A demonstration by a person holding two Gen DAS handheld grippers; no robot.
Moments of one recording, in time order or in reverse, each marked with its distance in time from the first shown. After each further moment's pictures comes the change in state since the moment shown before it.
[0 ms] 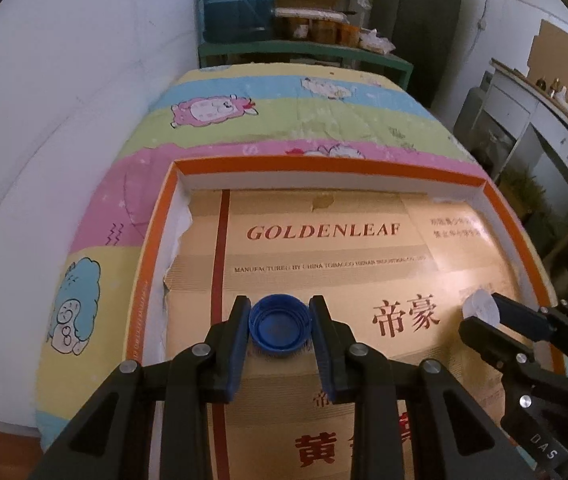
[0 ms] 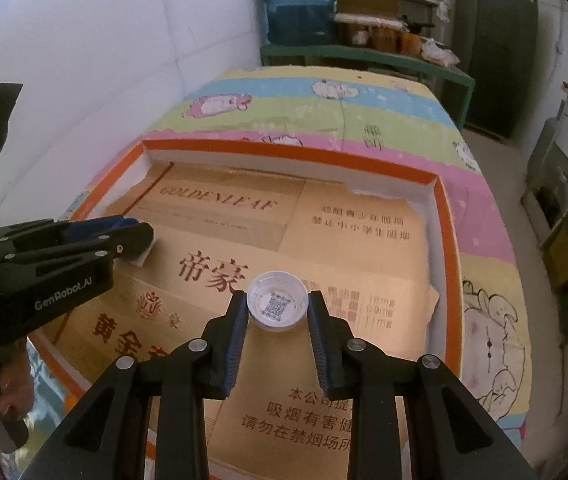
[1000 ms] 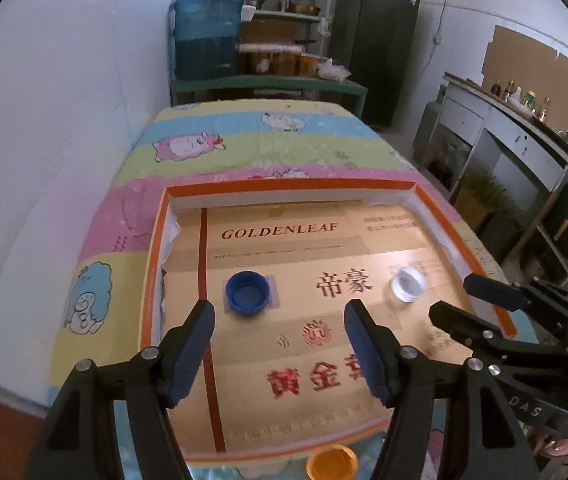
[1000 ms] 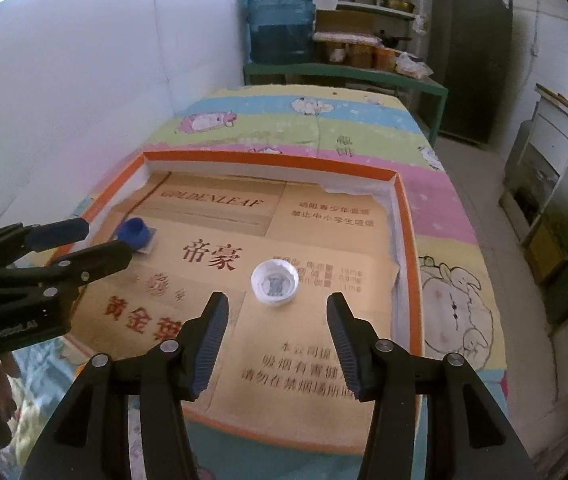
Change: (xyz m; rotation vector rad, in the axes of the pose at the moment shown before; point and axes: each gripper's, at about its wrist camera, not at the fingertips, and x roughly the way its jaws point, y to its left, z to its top) left arm -0.072 -0.007 -0.029 0.064 -0.129 -0.115; right arm -0.047 0.005 -0.025 0.033 -0.081 -0.064
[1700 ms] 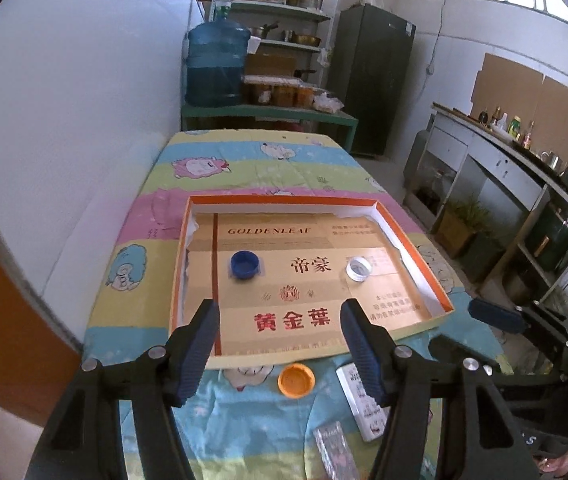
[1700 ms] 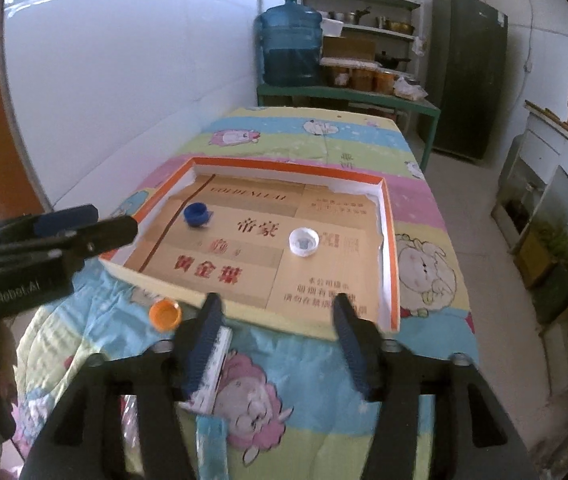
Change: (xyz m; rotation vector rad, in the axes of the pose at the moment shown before) left arm -0.096 -0.007 -0.038 -0.040 -0.103 -0.023; right arm -0.101 0.034 -0.045 -0.031 -0.063 -0.010
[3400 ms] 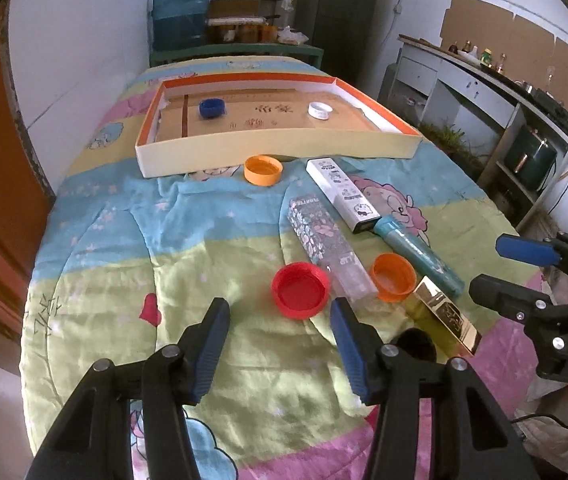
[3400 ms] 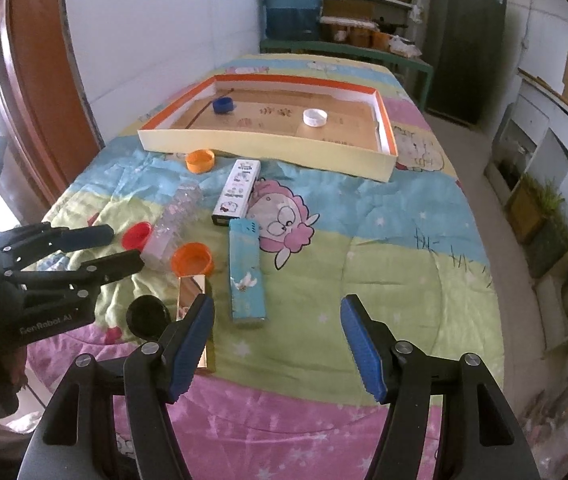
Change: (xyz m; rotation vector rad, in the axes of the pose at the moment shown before) left arm -0.014 -0.012 -0.141 0.114 0.188 -0.061; right arm -0.047 0.028 -0.116 0.005 0.146 -0.020
